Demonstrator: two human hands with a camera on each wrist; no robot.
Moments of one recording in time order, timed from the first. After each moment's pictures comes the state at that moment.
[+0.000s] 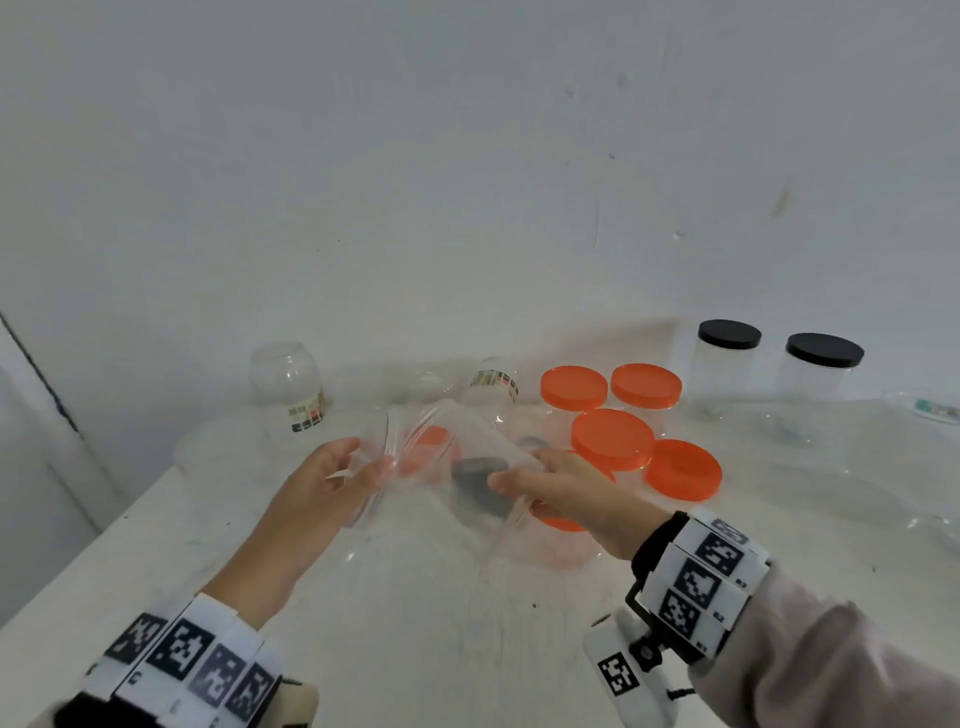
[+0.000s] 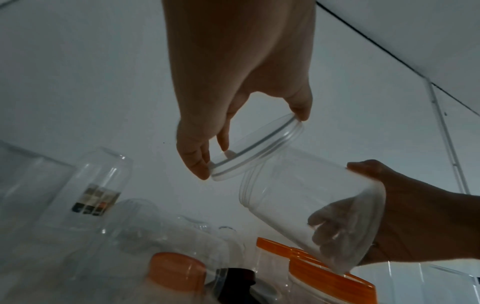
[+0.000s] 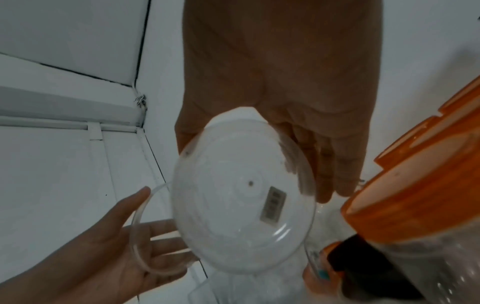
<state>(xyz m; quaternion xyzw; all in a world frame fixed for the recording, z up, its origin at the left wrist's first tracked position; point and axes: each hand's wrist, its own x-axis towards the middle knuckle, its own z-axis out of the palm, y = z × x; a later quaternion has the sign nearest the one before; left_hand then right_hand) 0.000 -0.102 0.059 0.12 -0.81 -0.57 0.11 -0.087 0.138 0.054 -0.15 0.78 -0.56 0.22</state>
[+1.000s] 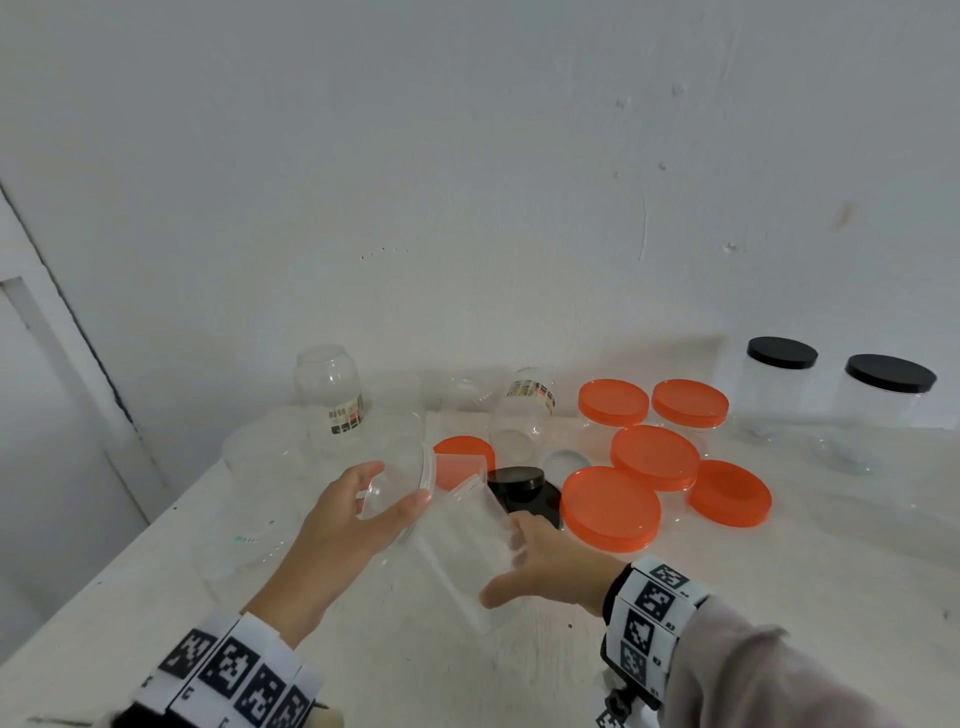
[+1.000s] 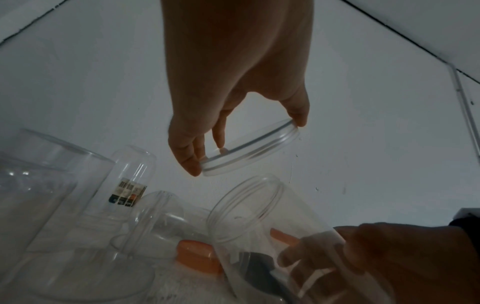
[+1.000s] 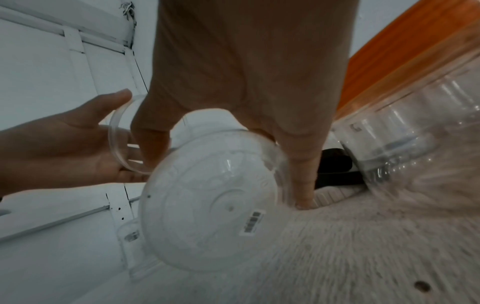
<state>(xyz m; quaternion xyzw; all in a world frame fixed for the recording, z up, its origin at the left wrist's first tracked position) 0.008 -0.113 0.046 0.16 -0.82 -0.54 0.11 -0.086 0.092 -0.003 -0.21 0.86 -0.38 0.28</state>
